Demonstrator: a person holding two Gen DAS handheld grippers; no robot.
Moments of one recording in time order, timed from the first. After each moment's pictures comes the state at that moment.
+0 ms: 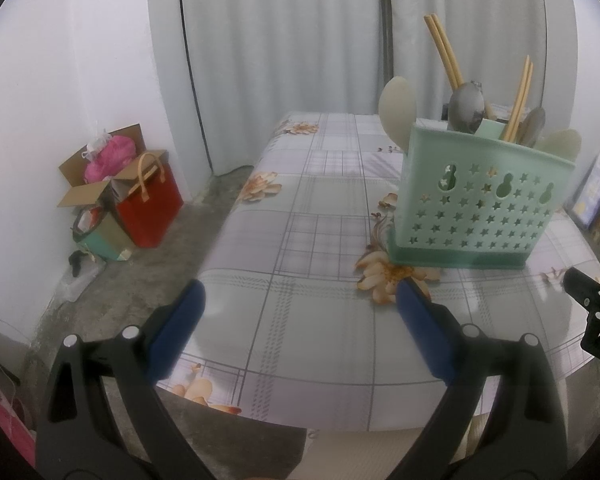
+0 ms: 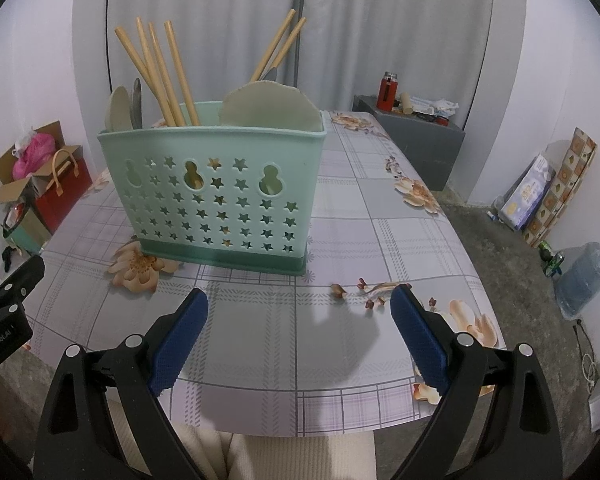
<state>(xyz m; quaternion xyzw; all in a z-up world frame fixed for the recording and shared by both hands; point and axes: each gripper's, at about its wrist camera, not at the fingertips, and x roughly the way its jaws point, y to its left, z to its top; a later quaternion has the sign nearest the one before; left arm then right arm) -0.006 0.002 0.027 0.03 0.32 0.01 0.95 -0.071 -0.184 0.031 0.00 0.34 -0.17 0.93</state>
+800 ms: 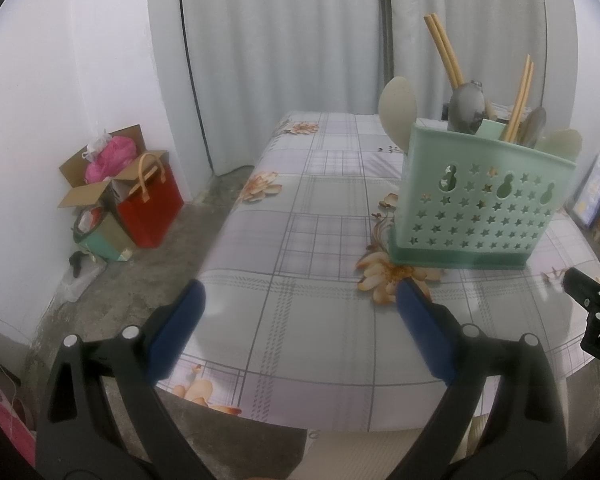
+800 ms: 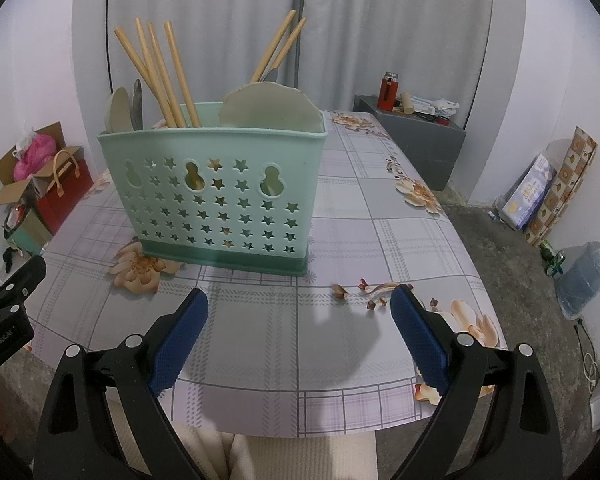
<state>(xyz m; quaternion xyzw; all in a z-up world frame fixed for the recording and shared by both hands) -0.005 0.001 0.028 0.03 0.32 0.01 0.95 -0.071 -0.183 0.032 0.00 0.34 -0.16 0.93</state>
